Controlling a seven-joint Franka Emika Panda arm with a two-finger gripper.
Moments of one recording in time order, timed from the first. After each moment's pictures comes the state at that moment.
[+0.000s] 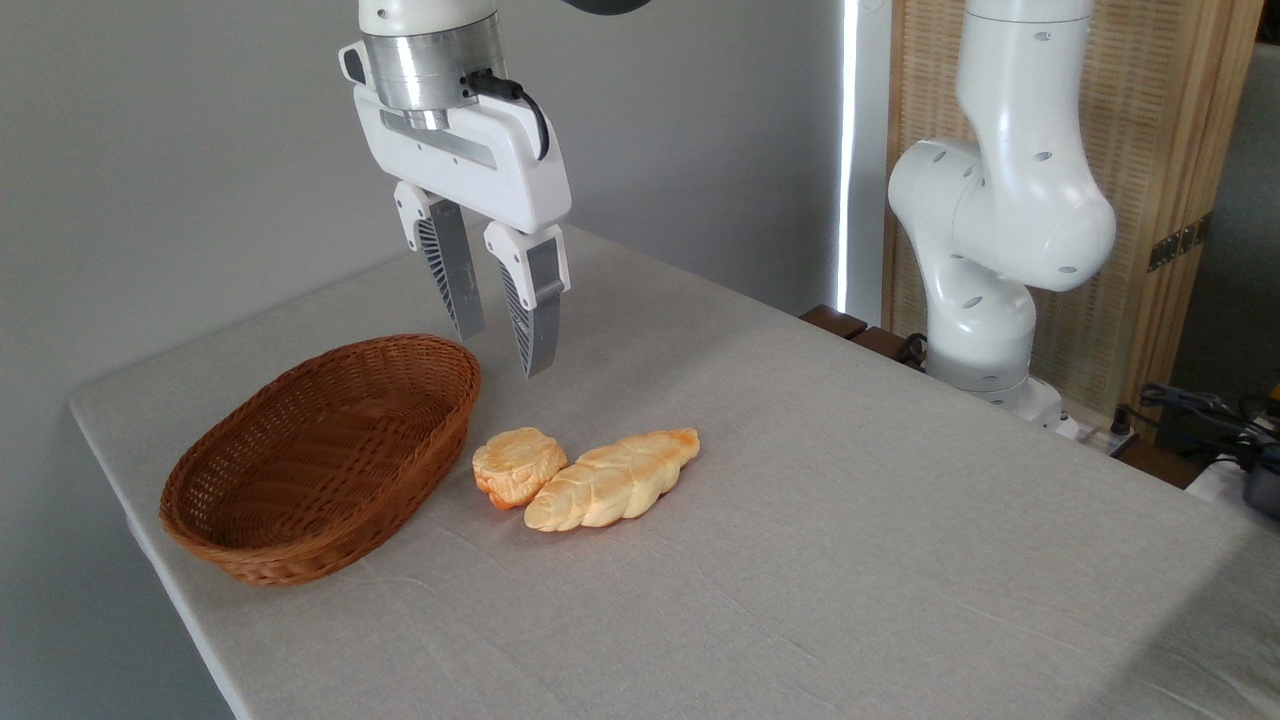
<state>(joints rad) -0.20 -0.08 0.03 -1.77 -0.03 1.71 0.55</state>
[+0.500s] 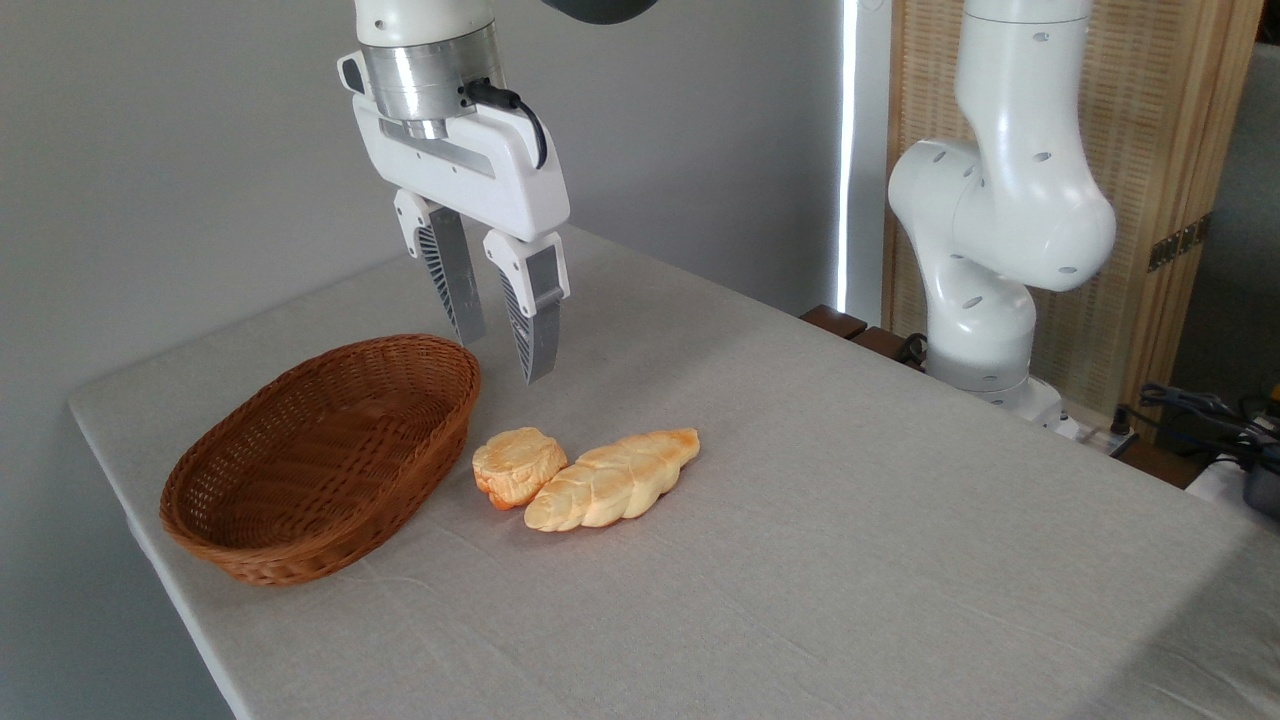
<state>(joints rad) -0.20 -0.07 0.03 -1.77 -0.03 1.71 0.55</state>
